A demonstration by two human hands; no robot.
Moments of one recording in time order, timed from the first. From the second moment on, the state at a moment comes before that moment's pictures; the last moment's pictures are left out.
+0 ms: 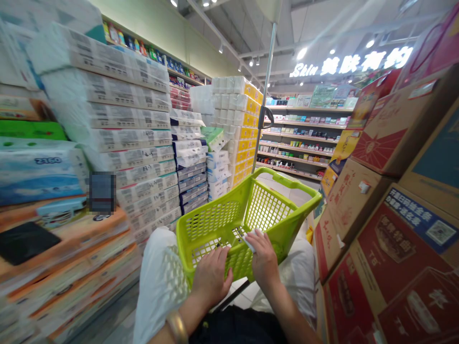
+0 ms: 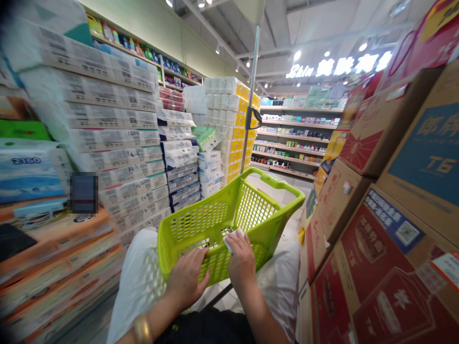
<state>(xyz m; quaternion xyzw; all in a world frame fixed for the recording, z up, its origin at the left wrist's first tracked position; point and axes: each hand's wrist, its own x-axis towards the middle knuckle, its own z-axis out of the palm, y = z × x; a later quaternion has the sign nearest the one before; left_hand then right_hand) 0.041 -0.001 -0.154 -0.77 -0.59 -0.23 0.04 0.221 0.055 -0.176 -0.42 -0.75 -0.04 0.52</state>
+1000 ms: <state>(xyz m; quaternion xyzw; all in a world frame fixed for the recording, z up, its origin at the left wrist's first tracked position) 0.039 0.001 -0.156 -0.78 -0.57 -0.24 0.07 0.209 0.049 -0.177 -0.40 -0.77 -0.03 0.51</state>
